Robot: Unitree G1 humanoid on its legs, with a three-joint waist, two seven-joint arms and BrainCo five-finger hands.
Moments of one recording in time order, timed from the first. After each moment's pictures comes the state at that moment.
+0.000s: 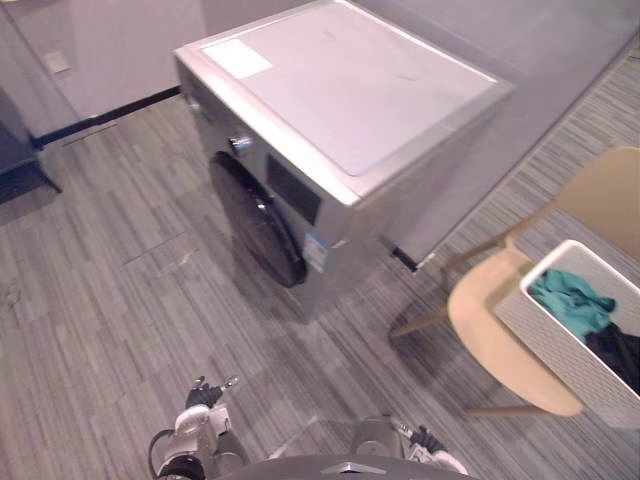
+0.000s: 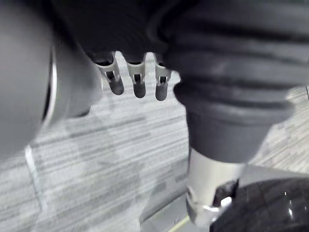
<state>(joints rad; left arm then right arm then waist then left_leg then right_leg) -0.03 0.04 0.20 0.97 -0.15 0.01 0.16 0.08 -0.04 -0.40 1.00 0.31 0.02 -0.04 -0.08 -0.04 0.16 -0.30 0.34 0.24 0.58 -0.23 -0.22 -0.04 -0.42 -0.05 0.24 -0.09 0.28</state>
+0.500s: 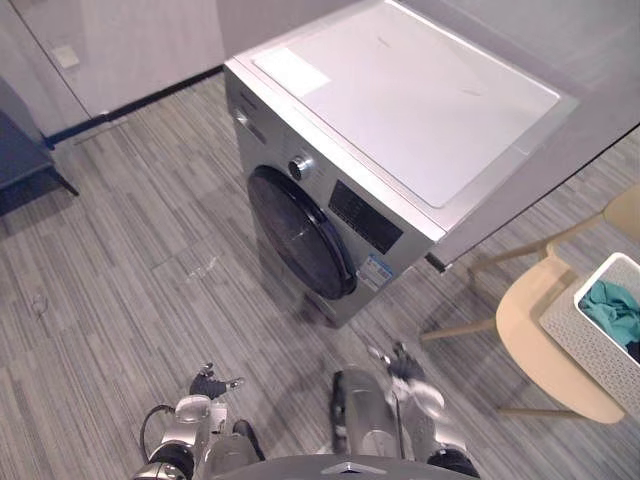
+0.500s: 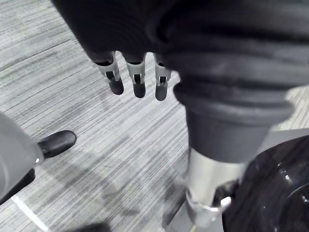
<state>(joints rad) -0.09 0.07 0.00 1.01 -0.03 0.02 0.13 0.03 -0.01 -0.11 0.47 0.31 -0.02 -0.03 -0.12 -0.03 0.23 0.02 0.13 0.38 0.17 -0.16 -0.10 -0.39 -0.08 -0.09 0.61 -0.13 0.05</state>
